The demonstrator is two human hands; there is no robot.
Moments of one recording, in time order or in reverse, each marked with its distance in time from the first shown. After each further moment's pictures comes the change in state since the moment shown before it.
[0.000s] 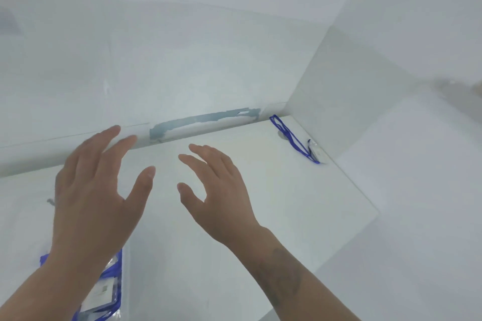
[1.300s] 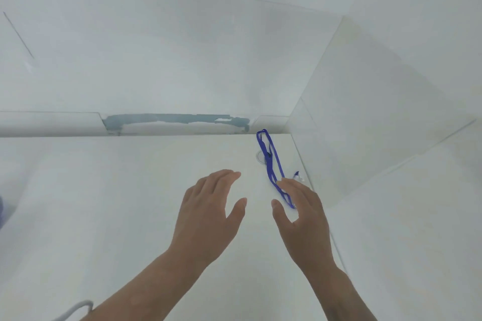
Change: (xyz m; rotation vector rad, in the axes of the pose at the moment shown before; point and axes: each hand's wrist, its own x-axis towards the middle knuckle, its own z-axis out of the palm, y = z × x) left_hand 0.012 0.320 0.337 0.038 -0.327 -0.171; right_hand -0.017 0.445 -0.175 0.151 -0.067 0.268
